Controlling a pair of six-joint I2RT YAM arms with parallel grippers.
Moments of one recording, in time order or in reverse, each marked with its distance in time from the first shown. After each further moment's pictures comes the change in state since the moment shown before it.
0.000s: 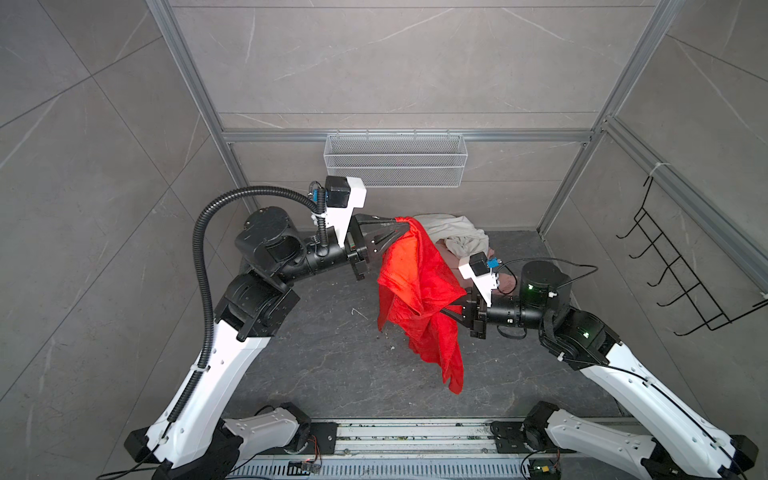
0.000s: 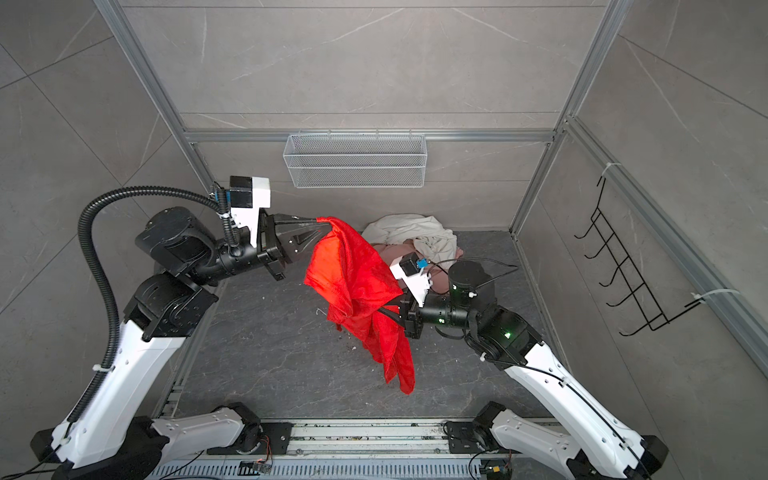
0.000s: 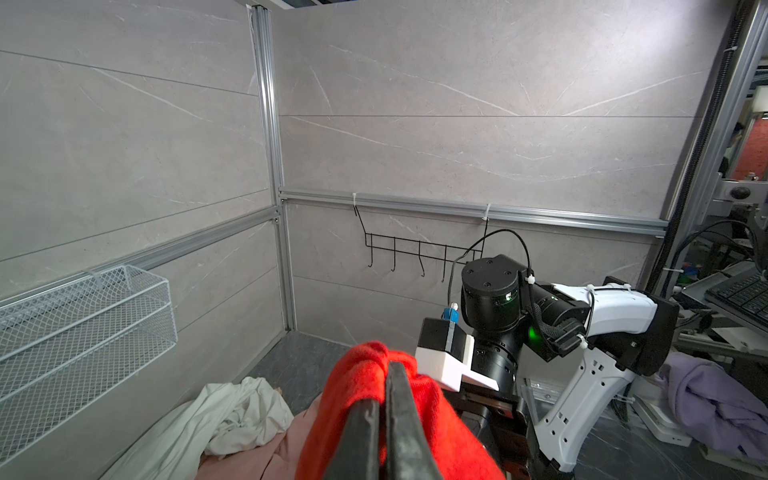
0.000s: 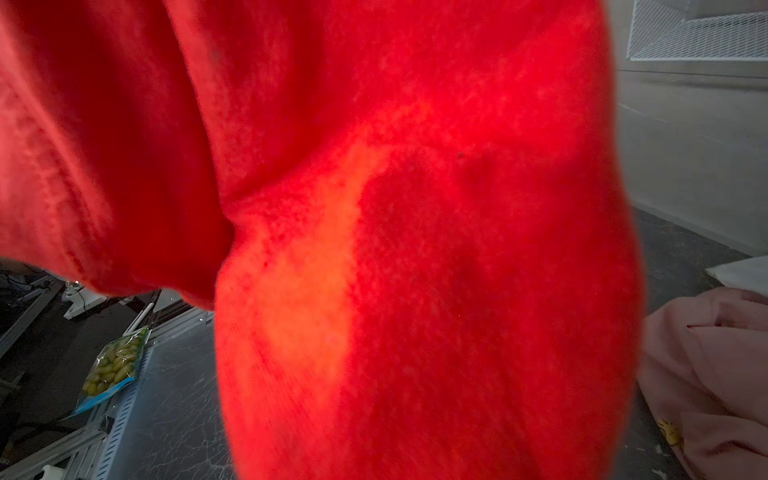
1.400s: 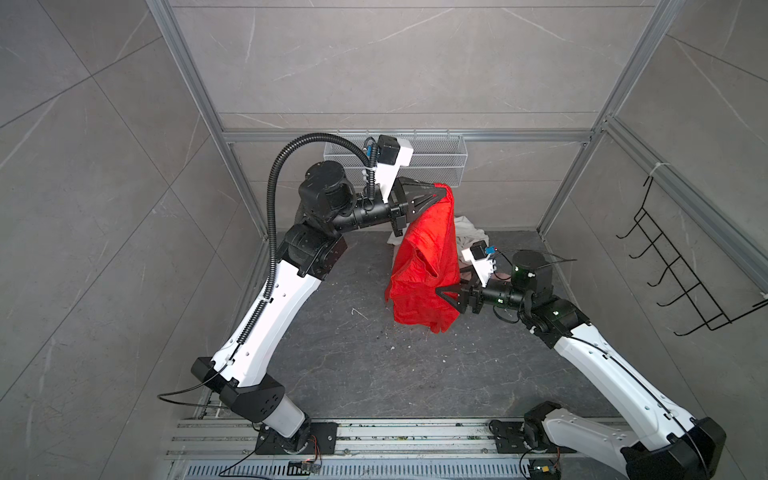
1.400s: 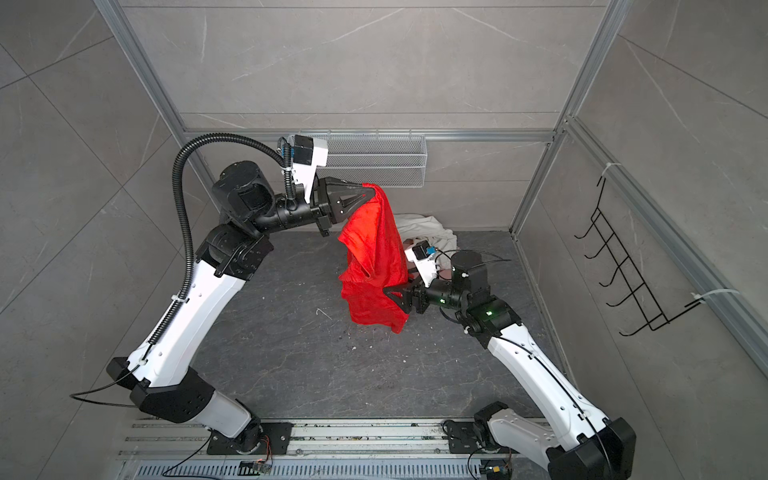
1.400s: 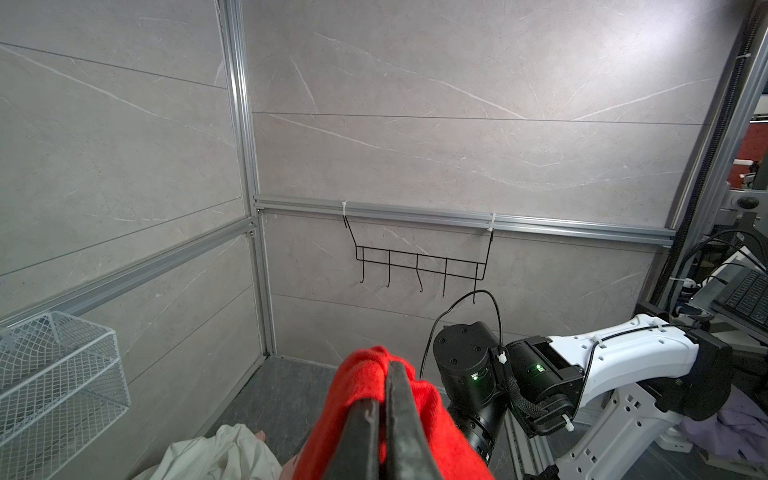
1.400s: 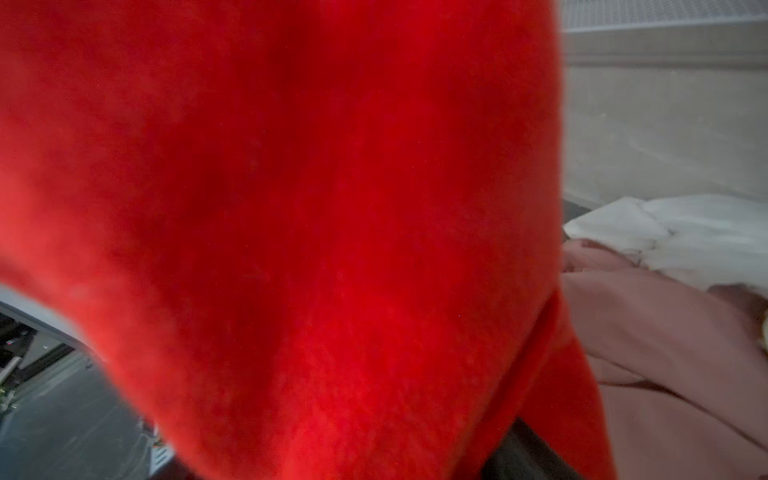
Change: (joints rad) left arm 0.000 0.401 0.330 0.088 0.113 -0.037; right arm -0.262 0.118 -0.165 0.214 -0.040 -0.082
